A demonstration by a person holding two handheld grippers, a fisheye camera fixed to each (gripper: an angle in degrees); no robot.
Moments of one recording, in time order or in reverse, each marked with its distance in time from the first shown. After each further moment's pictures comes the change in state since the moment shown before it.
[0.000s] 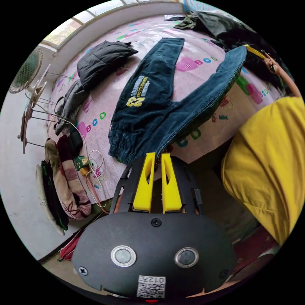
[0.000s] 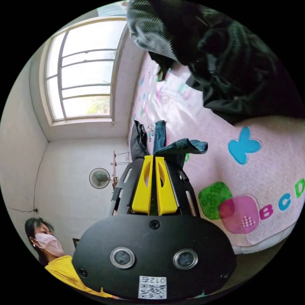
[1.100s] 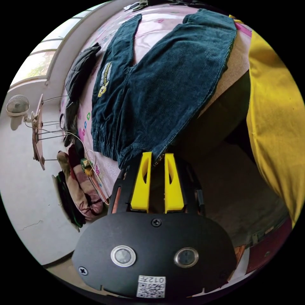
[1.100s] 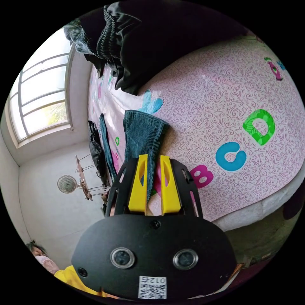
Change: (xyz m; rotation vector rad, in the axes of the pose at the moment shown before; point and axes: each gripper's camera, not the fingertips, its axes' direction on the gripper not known) left arm 0.178 0.077 0.134 -0.088 -0.331 0.208; right arm 0.156 0.066 -0.079 -0.046 0.290 0.263
